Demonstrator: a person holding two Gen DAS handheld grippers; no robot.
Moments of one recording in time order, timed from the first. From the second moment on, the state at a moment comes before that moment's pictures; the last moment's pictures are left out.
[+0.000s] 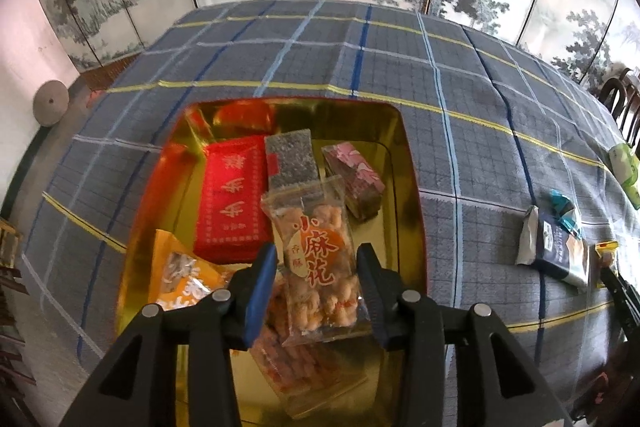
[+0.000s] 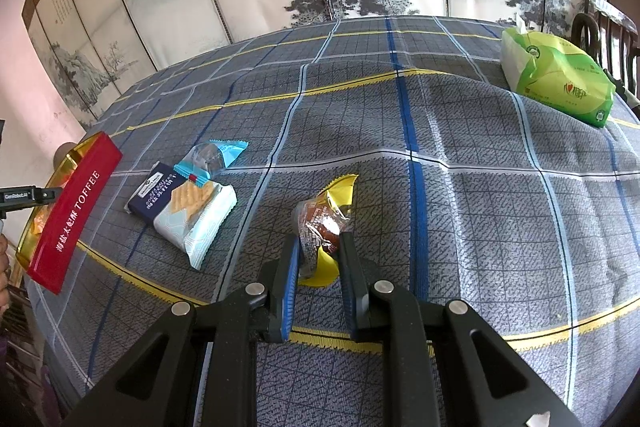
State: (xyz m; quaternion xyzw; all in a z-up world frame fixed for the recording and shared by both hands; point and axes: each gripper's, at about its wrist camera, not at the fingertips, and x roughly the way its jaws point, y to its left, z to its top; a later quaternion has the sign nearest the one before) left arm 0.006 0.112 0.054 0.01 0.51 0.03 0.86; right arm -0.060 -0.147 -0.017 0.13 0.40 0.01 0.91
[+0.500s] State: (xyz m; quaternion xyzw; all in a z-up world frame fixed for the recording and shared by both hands) left arm -0.014 0.103 0.074 0.05 0.47 0.04 0.88; right arm -0.060 -0.147 -0.018 0.13 0.40 0.01 0.91
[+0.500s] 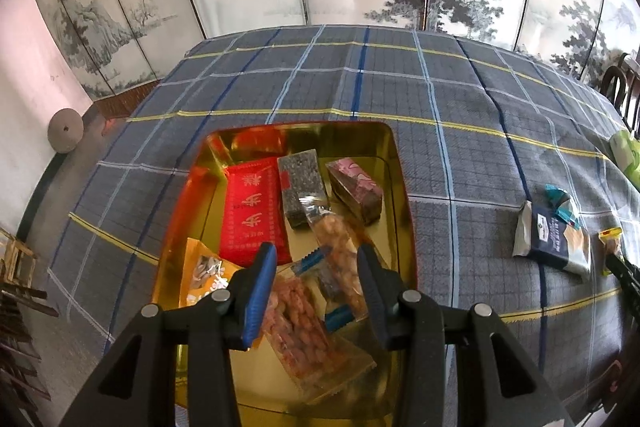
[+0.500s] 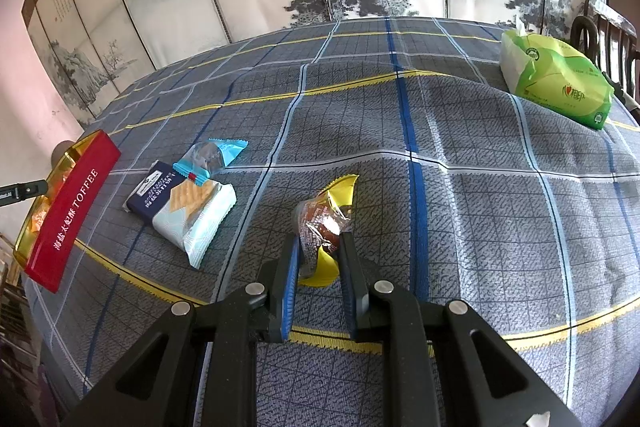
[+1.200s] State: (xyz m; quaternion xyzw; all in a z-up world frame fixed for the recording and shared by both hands) left arm -0.056 0.106 0.089 0.06 0.41 0.07 0.91; right arm -0.061 -0.148 -0.017 0.13 0.40 0.02 0.91
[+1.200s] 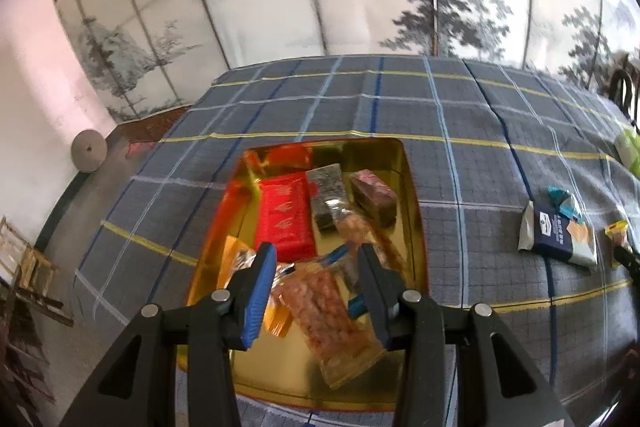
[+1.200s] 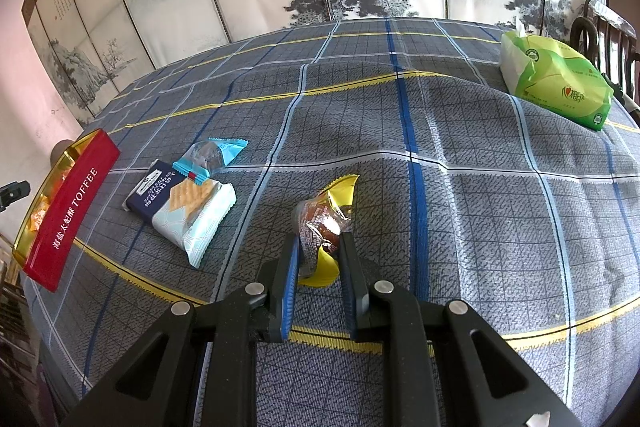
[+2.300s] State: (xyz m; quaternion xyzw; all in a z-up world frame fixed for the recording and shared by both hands) left arm -0.177 0.192 0.038 -0.07 0.36 0.16 0.92; right arm -0.065 -0.142 -0.012 0.12 0.40 0.02 0.91
